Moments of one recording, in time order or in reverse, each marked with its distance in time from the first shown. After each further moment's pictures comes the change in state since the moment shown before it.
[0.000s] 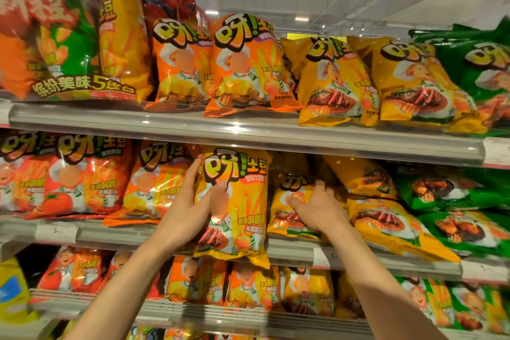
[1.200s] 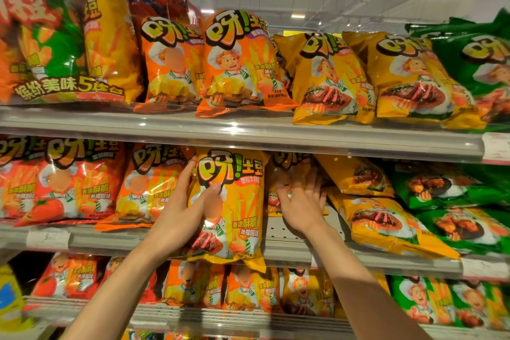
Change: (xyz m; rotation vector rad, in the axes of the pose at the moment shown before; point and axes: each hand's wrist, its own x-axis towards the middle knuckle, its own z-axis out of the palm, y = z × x) left_hand 0.004 -0.005 0.000 -0.012 -0.013 -0.001; right_hand 0.030 -0.006 0.047 -0.007 0.134 -0.157
